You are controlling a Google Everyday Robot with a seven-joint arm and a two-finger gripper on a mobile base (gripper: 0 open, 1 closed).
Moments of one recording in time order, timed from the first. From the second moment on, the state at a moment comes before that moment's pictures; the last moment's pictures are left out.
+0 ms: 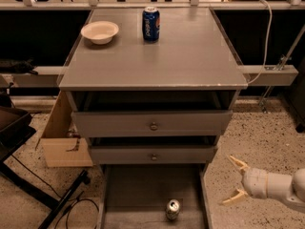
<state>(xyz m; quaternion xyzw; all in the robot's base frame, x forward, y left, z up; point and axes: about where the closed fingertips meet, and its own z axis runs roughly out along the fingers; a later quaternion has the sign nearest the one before) 0.472 -0.264 0.508 -0.50 0.70 0.24 0.46</state>
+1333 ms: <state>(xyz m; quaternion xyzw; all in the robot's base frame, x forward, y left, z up) 0.490 -0.218 0.370 -0.52 0.66 0.30 0.46</state>
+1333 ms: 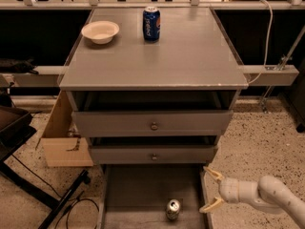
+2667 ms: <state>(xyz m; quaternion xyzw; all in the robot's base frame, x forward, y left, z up) 0.481 -0.115 0.235 -0.54 0.62 0.39 0.42</state>
